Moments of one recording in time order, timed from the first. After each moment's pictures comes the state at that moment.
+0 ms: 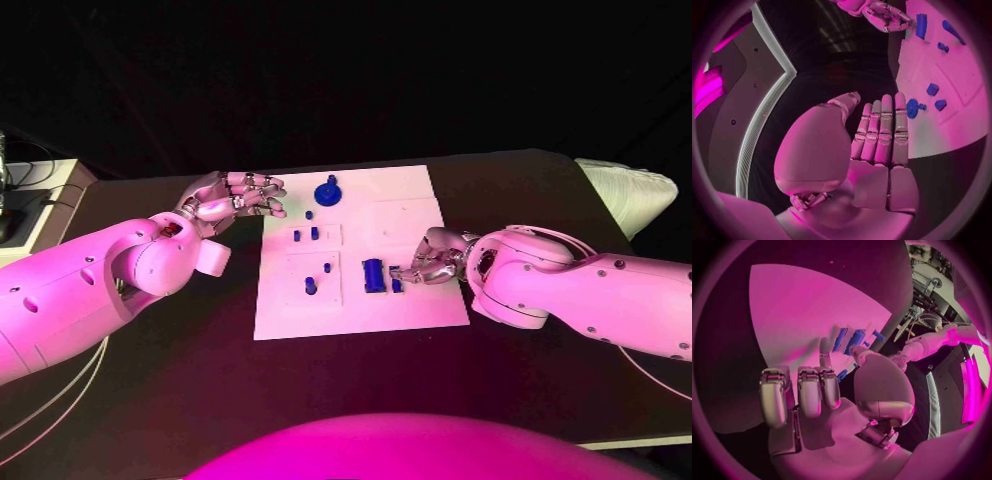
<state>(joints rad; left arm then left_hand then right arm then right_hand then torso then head) 0.93 -0.88 0.25 1.38 -0.26 -0.02 0.27 1.43 -0.20 0.41 0.18 0.24 0.94 0.19 0.21 0.27 1.04 0.14 0.23 0.08 0.96 0.10 0.52 0.40 0.18 0.95 0.20 0.38 0.35 1.19 -0.89 -0.17 1.73 -1.25 -0.21 -0.56 0.91 -0.17 0.29 0.28 0.27 1.09 0.05 0.31 0.61 1.46 -0.02 1.57 1.31 1.47 -0.08 1.56 1.31 0.02 1.47 0.03 1.56 1.31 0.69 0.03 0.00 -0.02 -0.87</state>
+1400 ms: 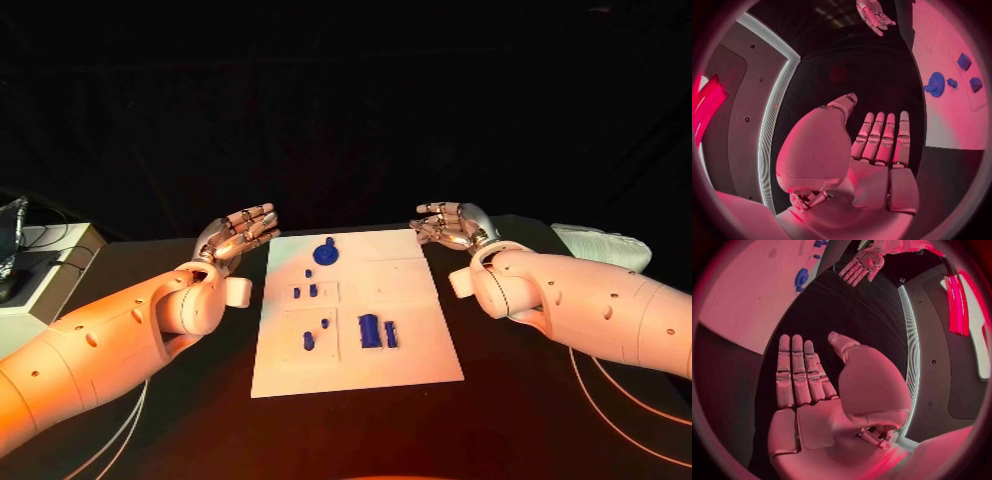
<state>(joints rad) 0.92 -0.74 0.24 1.20 -0.15 -0.23 0.43 1.33 -0.12 0.26 0.16 0.16 0.58 0.11 0.10 0.15 0.64 0.12 0.05 0.04 0.54 0.11 0.09 0.18 0.12 0.55 0.20 0.04 0.07 1.17 -0.68 -0.13 1.19 -0.33 -0.55 0.32 1.22 -0.15 0.39 0.09 0.14 0.64 0.13 0.13 0.32 1.00 0.08 0.11 0.27 0.95 0.05 0.31 0.38 0.13 0.95 0.12 0.04 0.52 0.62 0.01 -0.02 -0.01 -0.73</state>
